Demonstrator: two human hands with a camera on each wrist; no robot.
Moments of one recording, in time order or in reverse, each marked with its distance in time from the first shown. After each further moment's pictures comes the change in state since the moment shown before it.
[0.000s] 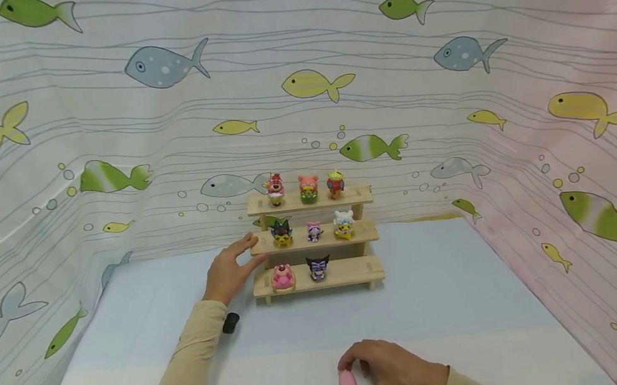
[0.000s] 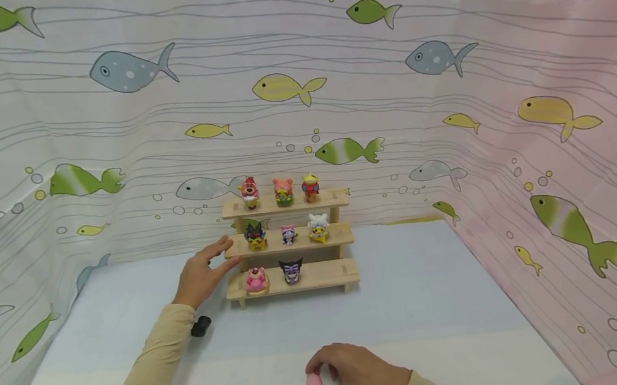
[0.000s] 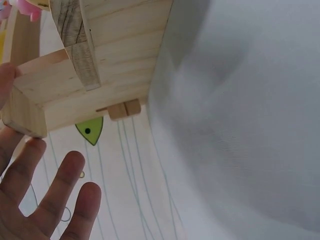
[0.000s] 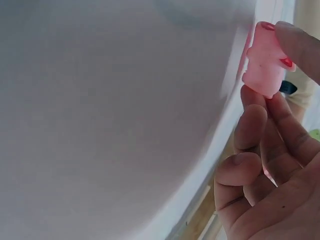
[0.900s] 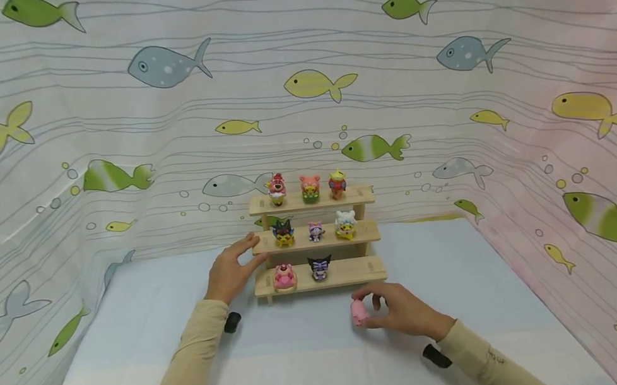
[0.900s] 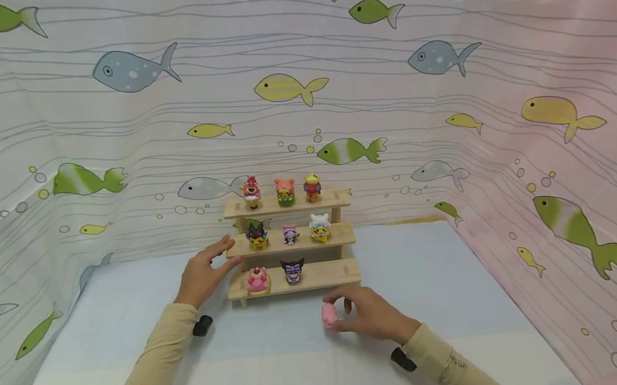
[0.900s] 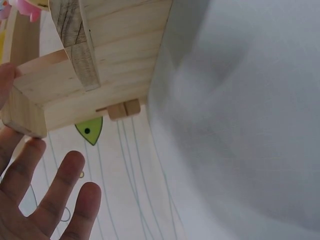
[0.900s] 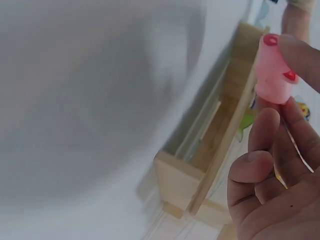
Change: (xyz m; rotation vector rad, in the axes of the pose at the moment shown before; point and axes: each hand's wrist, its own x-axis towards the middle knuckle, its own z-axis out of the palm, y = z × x) left_hand -0.001 0.001 -0.001 -0.013 -0.004 0.005; right_hand 0.024 0.052 -0.060 0.012 0.195 0.124
